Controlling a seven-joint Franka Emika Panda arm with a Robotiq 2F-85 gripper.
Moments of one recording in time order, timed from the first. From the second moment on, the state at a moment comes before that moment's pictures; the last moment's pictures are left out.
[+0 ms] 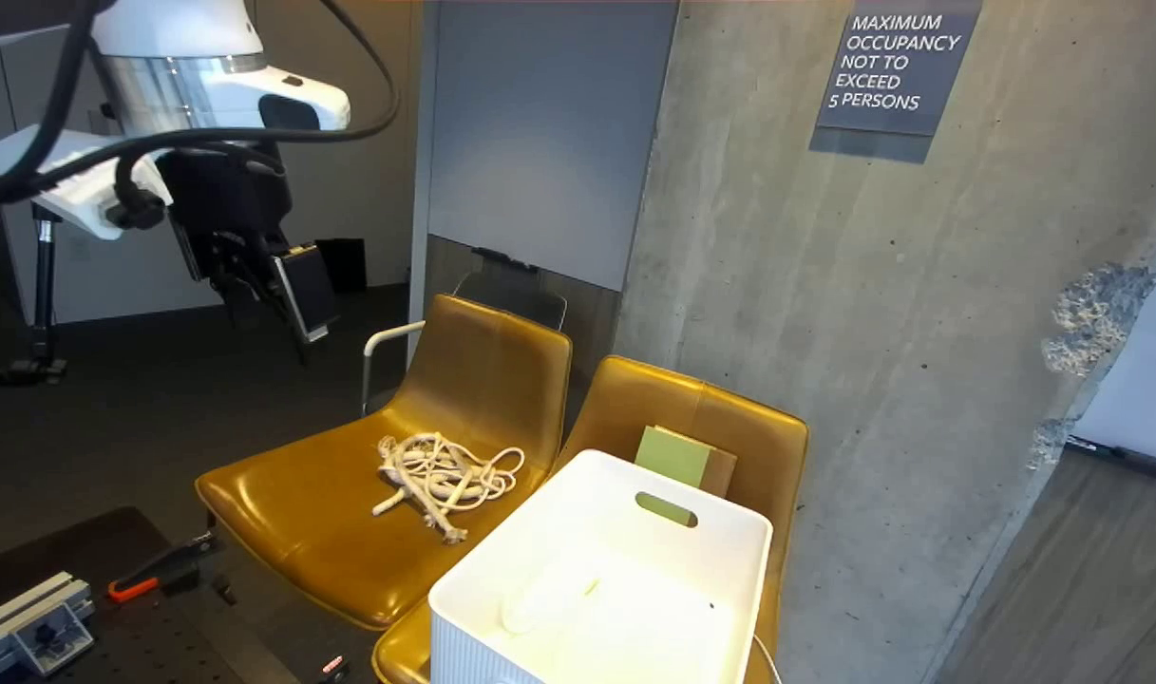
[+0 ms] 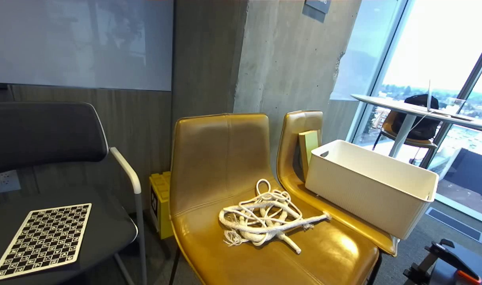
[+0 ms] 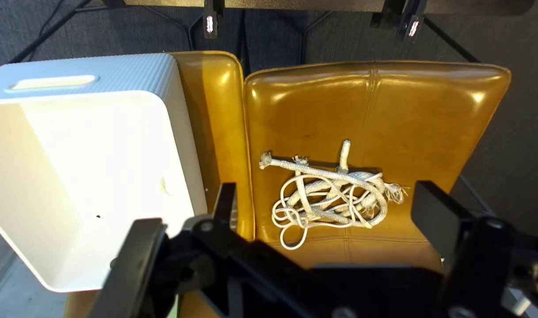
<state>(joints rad) -0.03 -0.86 -0.13 -2.80 -0.02 2.22 -0.21</state>
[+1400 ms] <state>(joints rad) 0.27 -0.33 0.10 -2.73 0.01 2.96 -0.18</state>
